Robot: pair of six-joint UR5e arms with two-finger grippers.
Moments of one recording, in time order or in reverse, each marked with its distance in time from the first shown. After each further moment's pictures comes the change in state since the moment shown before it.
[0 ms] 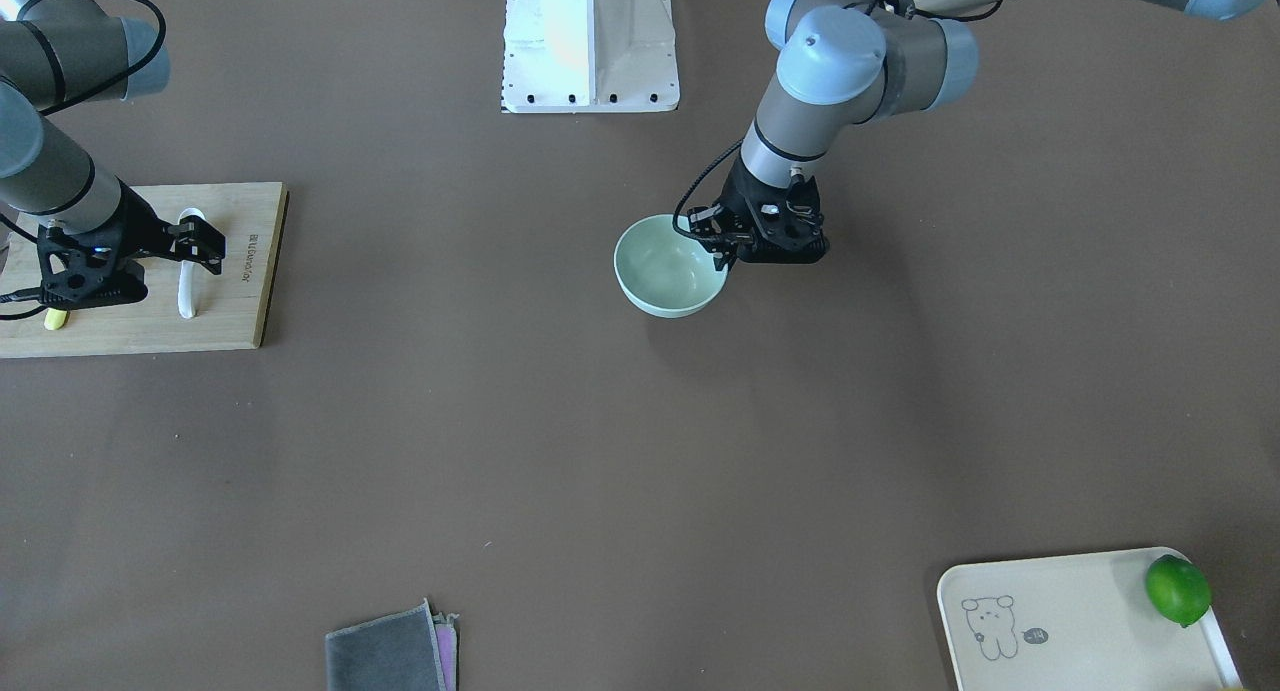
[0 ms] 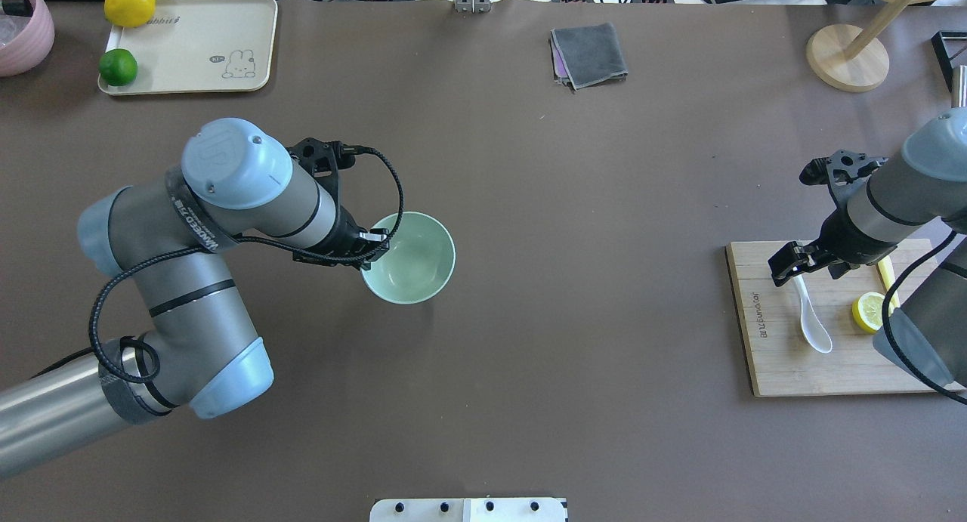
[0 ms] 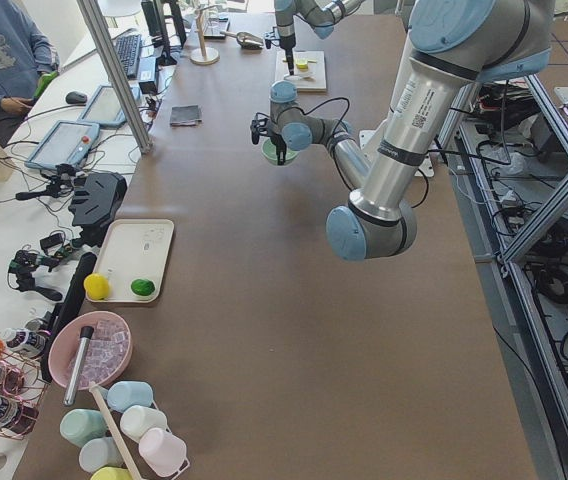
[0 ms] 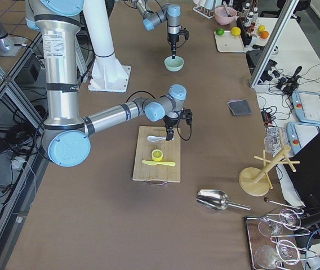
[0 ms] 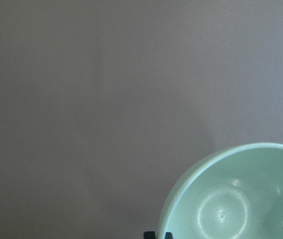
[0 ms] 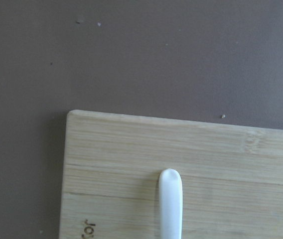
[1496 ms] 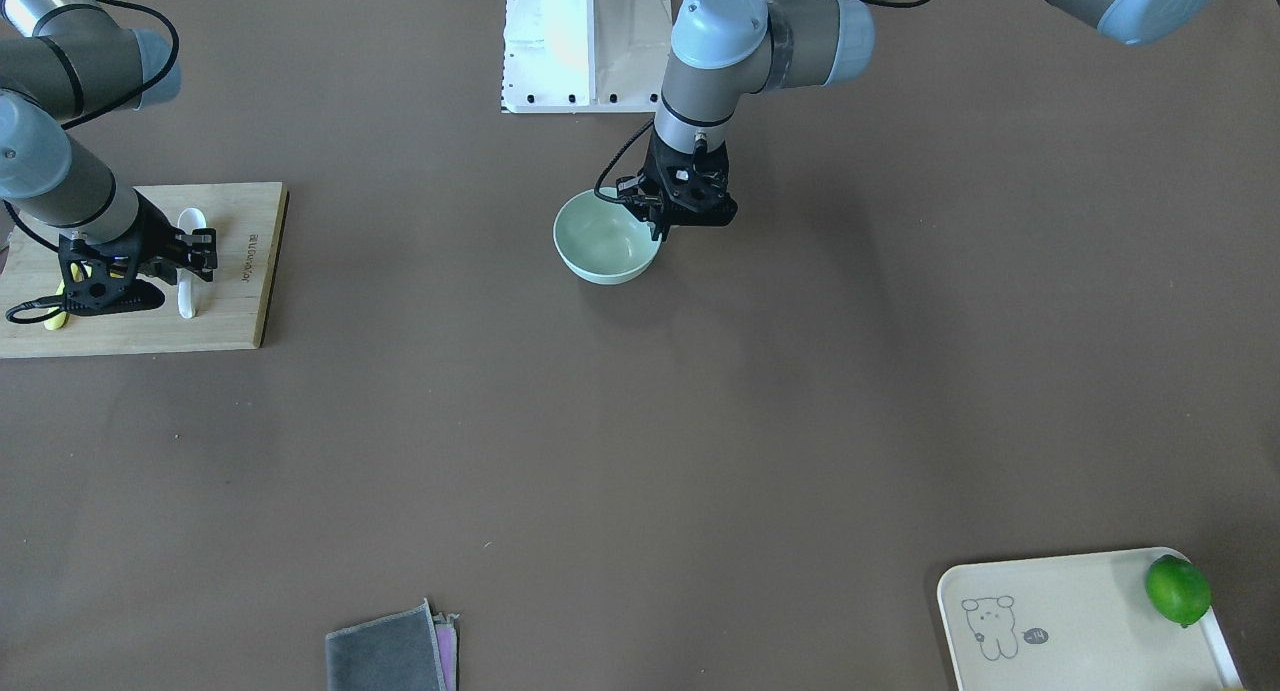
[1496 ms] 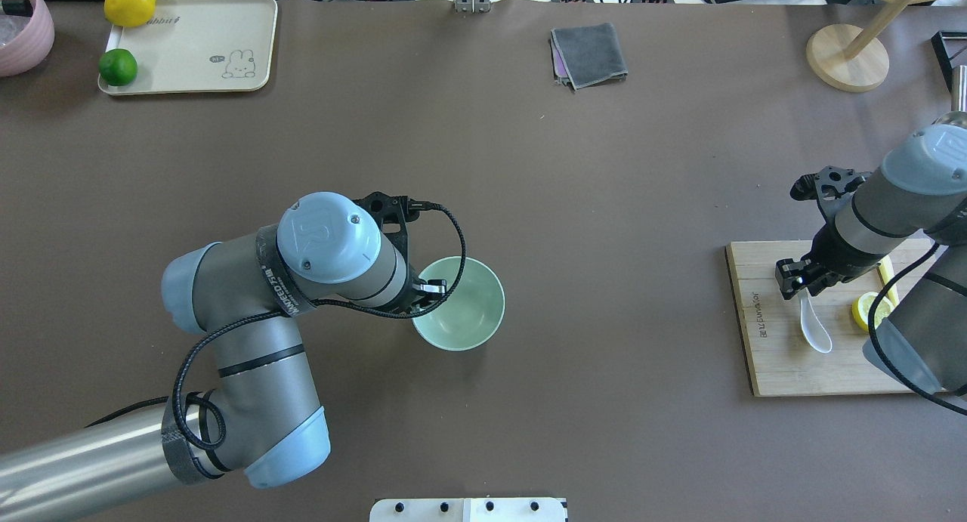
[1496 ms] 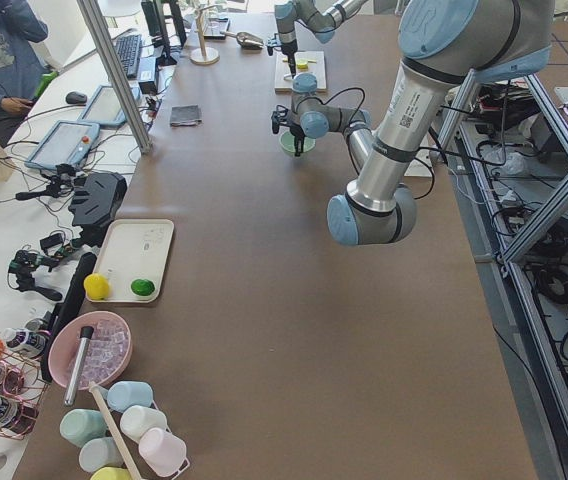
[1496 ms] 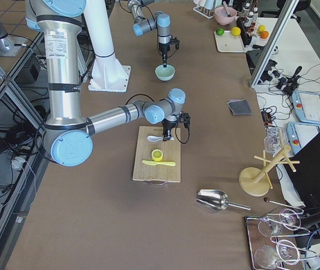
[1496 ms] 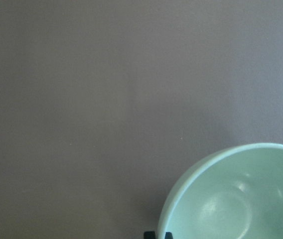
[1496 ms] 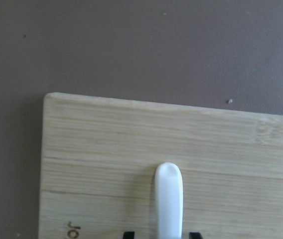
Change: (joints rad) left arm 0.128 -0.081 0.022 0.062 0.109 -0.046; right arm -0.029 0.003 -0.035 0.002 -0.005 0.001
